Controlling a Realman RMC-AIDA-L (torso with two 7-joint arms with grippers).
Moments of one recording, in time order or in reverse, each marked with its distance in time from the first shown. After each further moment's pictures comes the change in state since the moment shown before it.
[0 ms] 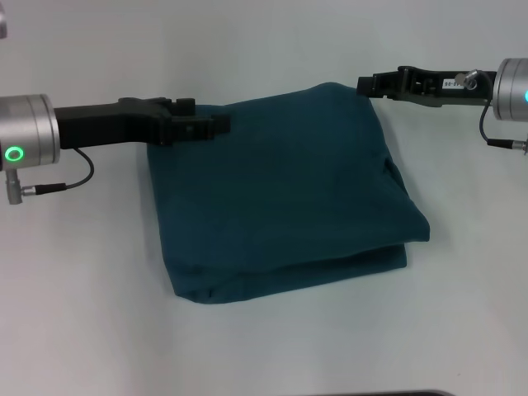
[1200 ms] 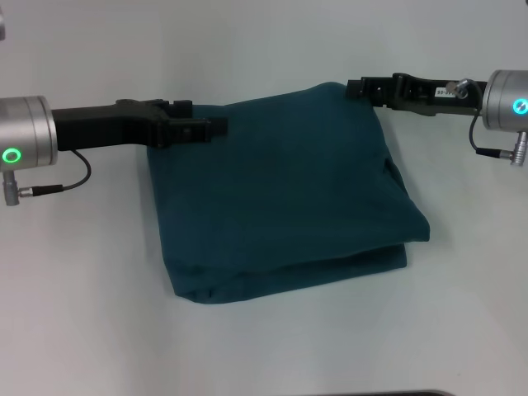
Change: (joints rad) left arm 0.005 0.004 0.006 -0.002 0.002 0.000 0.003; right arm -0.006 0.017 0.002 -0.047 0.033 -0.070 -0.013
